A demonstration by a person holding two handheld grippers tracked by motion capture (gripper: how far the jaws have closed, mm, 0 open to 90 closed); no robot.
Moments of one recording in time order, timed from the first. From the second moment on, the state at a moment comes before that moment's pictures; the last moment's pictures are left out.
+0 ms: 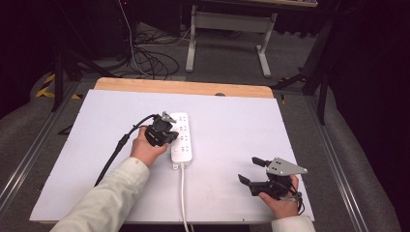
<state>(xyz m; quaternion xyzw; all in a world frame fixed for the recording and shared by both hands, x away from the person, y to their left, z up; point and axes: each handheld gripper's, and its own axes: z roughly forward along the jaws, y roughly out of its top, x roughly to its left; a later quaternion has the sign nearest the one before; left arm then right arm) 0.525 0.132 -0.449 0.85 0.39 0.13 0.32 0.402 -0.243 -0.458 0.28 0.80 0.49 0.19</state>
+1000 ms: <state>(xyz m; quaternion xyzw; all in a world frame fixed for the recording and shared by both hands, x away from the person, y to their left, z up) 0.520 0.121 -0.451 0.86 0.37 0.17 0.29 0.402 -0.242 -0.459 0.28 0.81 0.48 0.19</state>
